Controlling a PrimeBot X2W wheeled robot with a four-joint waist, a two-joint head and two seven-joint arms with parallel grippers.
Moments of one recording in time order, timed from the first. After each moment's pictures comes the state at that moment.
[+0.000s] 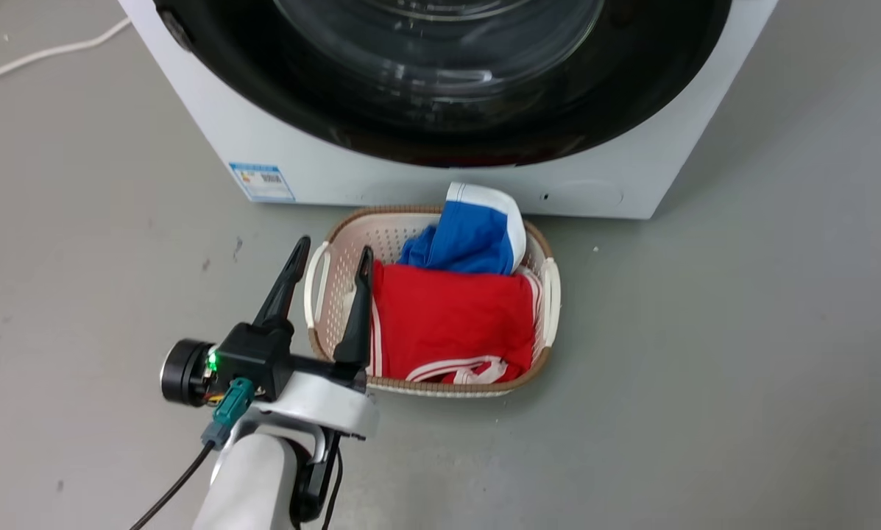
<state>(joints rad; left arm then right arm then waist) -0.24 0.05 -0.19 0.15 -0.12 -0.04 -0.26 -0.71 -0.34 -0.34 0.67 1.63 0.13 0.50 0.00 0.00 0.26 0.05</state>
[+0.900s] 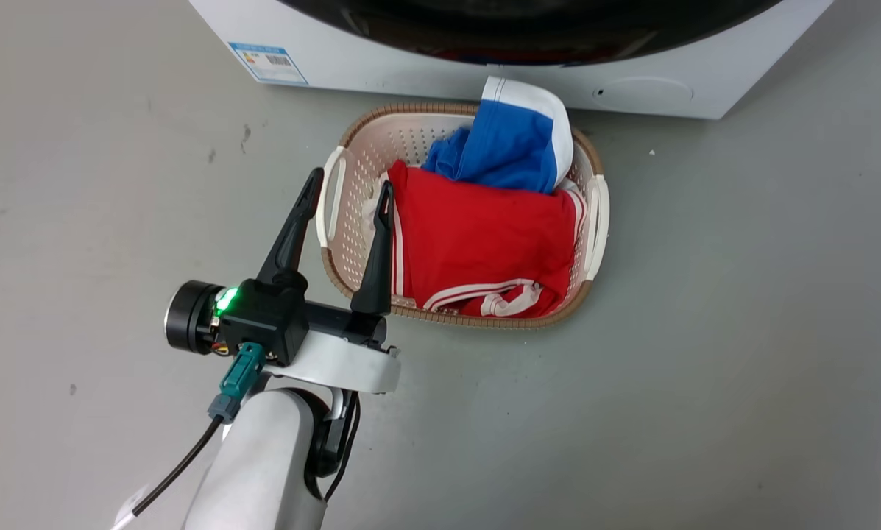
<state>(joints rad) -0.35 0.05 -0.25 0.08 -0.12 0.01 -0.26 -1.47 -0.37 0.00 1.04 1.26 0.13 0.62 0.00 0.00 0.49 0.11</state>
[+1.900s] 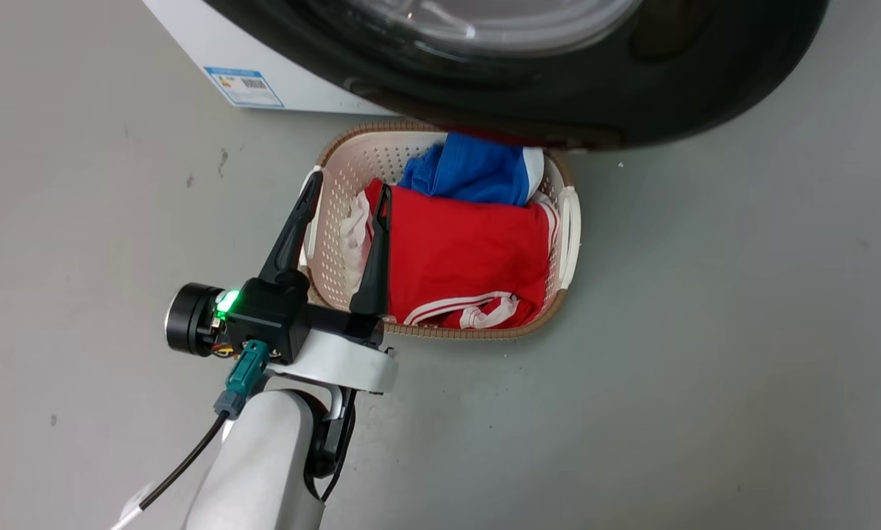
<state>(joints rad) -0.36 0.05 -0.25 0.10 -0.11 0.02 -0.26 -1.31 -0.34 0.04 0.86 1.20 0.13 0.98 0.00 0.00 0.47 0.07</state>
